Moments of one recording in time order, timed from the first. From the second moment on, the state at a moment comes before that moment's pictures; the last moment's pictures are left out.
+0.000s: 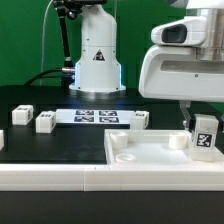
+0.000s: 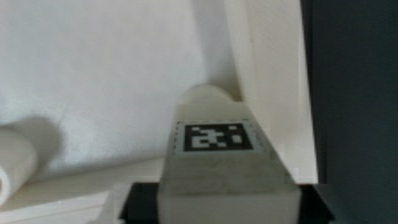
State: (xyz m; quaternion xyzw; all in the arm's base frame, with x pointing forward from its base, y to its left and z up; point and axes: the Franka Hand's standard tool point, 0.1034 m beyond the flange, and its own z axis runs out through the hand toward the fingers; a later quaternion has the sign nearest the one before) arm 0.626 0.123 0.075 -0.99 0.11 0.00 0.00
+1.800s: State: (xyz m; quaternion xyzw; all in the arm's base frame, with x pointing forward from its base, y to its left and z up) arm 0.625 0.117 0.073 -0.76 0.65 0.00 0.05
